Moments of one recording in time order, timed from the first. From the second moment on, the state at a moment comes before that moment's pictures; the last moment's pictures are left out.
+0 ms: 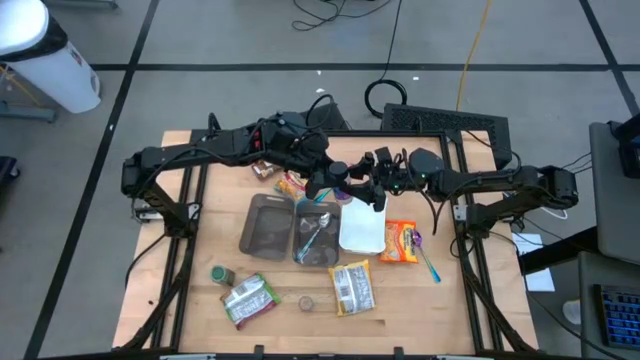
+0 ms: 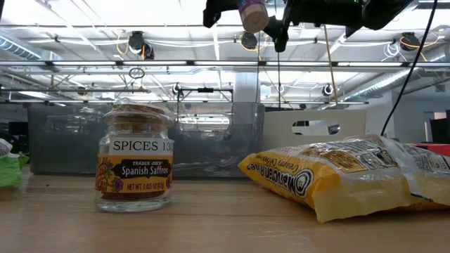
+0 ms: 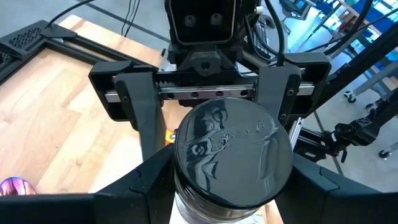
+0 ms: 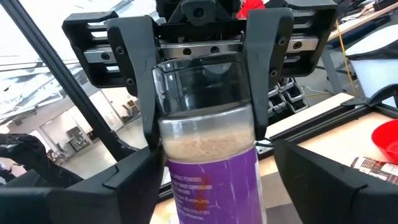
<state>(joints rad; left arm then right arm) 0.20 1.62 1.61 -0.42 0.35 -0.32 -0.19 1.26 0.74 0.66 -0.24 0.54</state>
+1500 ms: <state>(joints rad) 0.21 1.62 1.61 -0.39 0.26 -0.27 -0.19 1.26 0.74 0.66 -0.24 0.54</state>
